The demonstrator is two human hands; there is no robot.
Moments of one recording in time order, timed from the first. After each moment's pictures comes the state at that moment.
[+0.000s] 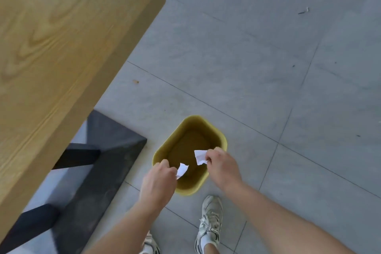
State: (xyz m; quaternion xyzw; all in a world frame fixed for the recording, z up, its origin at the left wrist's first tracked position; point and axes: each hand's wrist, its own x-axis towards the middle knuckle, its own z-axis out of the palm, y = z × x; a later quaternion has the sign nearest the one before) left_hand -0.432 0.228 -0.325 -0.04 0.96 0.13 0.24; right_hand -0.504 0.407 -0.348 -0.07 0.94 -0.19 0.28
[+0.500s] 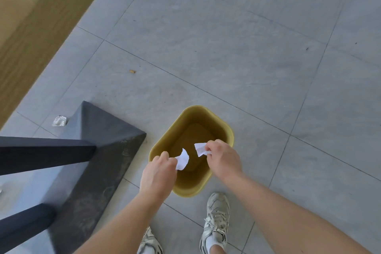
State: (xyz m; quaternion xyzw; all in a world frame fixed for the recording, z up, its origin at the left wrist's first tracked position) left_hand -0.443 0.230 -0.392 -0.07 0.96 0.10 0.26; right_hand -0.513 0.407 -0.423 -0.07 0.94 -0.20 0.28
